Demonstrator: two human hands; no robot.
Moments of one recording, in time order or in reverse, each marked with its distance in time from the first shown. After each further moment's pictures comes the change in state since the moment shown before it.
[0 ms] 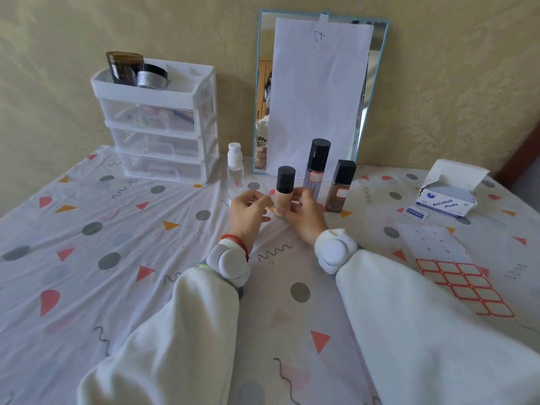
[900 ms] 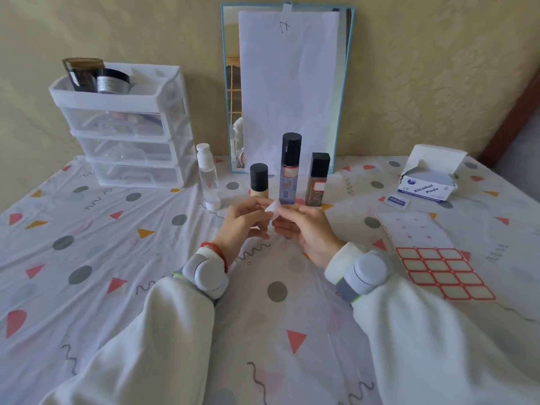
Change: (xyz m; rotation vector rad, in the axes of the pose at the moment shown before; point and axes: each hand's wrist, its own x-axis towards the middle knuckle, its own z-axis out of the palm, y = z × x) left_hand -0.017 -0.002 0.013 -0.024 -0.454 -0.043; right_hand -0.047 0.001 -0.035 0.701 -0.051 0.227
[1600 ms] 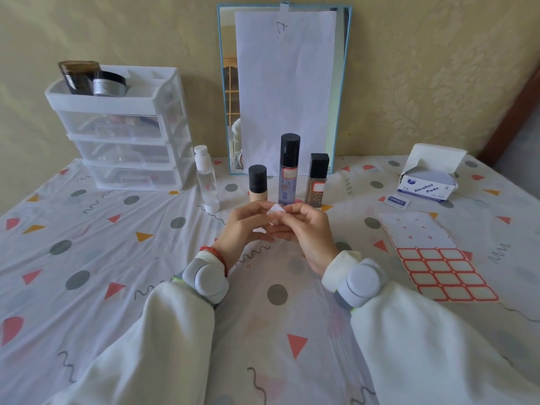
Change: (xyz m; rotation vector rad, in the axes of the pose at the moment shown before) left_hand -0.001 0.000 0.002 -0.046 -0.070 -0.027; right_hand -0.011 0.001 0.007 -0.027 0.049 -0.174
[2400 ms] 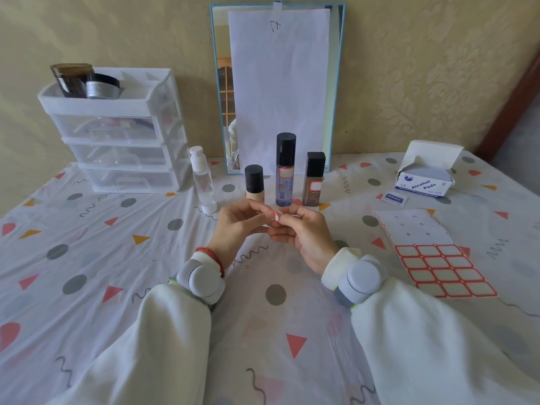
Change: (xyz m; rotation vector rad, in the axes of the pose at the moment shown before) left_hand -0.001 0.001 0.000 0.000 0.057 0.179; right_hand 0.002 0.000 -0.004 0.052 -0.032 0.124
